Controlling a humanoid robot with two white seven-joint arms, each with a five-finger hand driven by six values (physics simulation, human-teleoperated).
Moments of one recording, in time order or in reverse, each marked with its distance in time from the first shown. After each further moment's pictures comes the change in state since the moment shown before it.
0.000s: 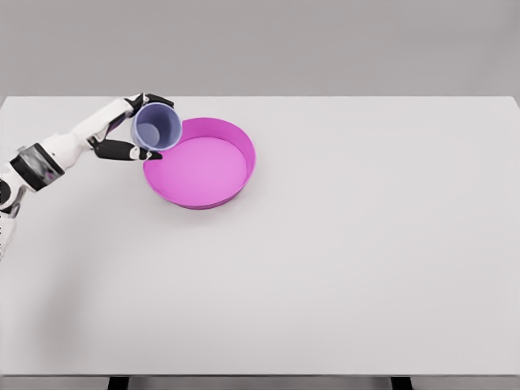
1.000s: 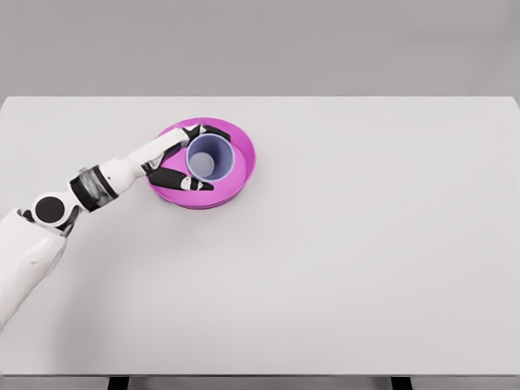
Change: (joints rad) left arm 0.037 -0.079 -0.140 -0.077 0.088 0.000 -0.005; right arm 0.000 0.000 0.000 0.000 0.000 0.000 0.000
